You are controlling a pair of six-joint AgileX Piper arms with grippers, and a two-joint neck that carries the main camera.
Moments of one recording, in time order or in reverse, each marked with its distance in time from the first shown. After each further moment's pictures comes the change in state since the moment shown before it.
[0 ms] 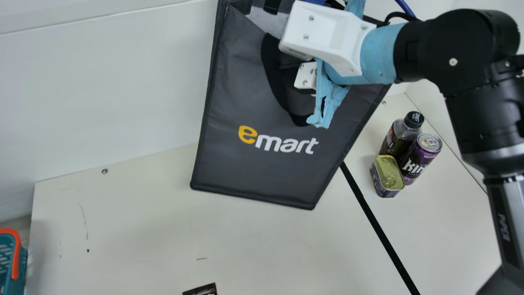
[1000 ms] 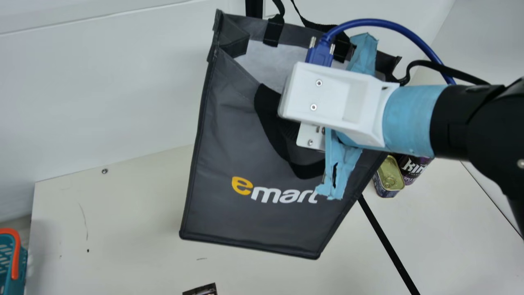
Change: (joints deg) left arm 0.0 0.0 0.0 0.0 0.0 0.0; right arm 10.7 -15.5 14.3 -6.8 -0.1 5.8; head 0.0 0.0
